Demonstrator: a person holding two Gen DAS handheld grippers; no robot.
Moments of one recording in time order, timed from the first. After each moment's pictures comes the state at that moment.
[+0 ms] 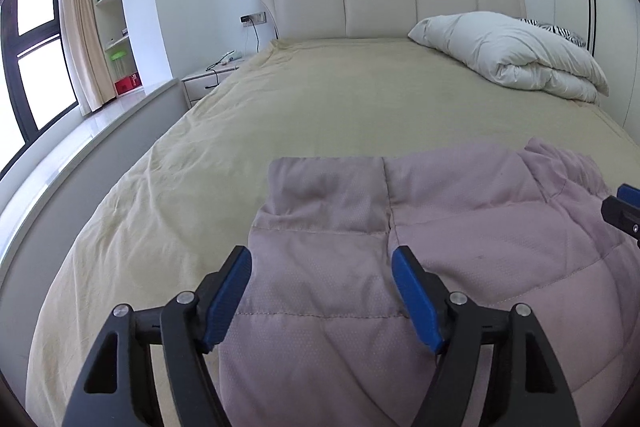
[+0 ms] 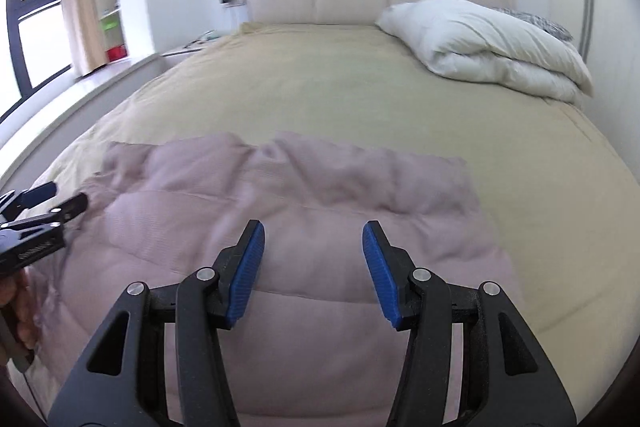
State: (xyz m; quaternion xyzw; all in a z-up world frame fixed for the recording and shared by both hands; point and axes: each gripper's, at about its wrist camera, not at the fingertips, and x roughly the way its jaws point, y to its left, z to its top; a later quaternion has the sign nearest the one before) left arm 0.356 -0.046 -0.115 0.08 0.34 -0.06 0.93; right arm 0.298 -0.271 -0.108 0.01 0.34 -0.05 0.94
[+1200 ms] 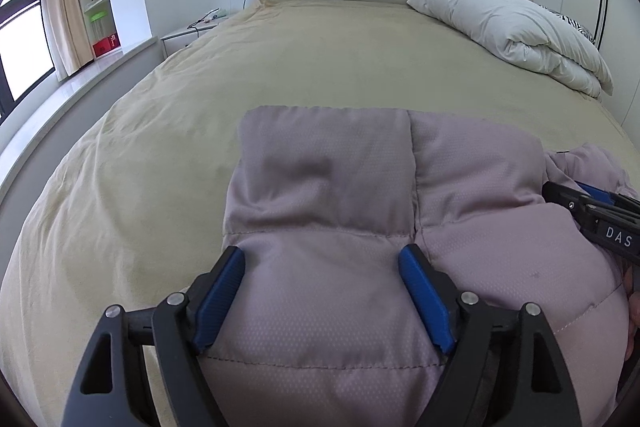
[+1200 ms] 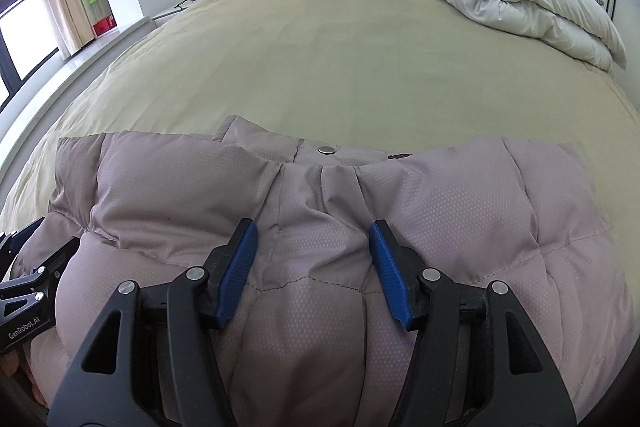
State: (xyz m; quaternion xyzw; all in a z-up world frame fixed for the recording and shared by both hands) left arm 0.414 -0.051 -0.162 0.04 0.40 -0.09 0.91; right arm 0.441 -0.286 -0.179 0.05 0.42 -0.06 0.90
